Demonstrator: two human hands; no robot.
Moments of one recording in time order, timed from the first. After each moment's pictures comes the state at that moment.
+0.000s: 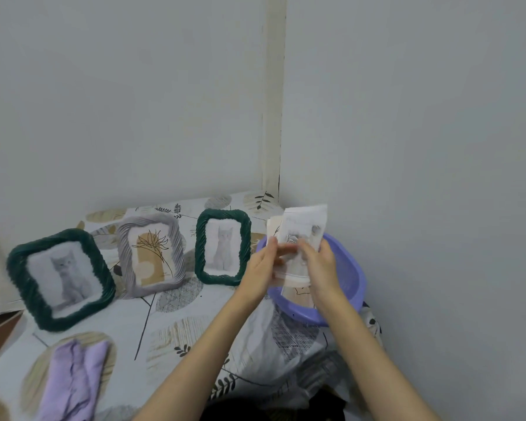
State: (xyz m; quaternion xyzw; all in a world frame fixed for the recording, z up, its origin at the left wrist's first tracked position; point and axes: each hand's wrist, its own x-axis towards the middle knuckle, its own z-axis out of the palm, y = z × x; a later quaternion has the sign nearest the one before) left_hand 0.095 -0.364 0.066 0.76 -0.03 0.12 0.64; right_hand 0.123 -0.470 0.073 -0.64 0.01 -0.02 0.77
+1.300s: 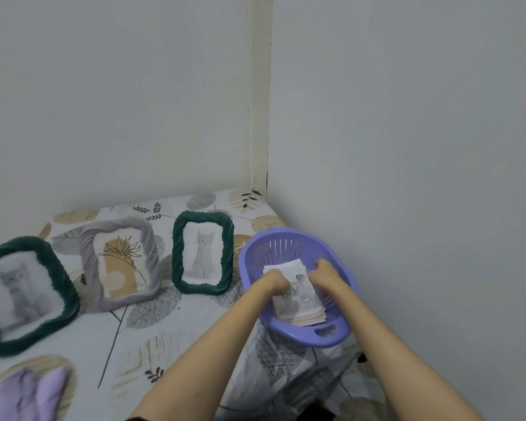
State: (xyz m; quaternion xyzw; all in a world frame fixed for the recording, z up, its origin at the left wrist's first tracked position) left_hand 0.195 -0.397 0.026 0.92 0.11 -0.20 0.31; right_hand 0.215 -0.515 0.027 -0.91 0.05 0.13 0.38
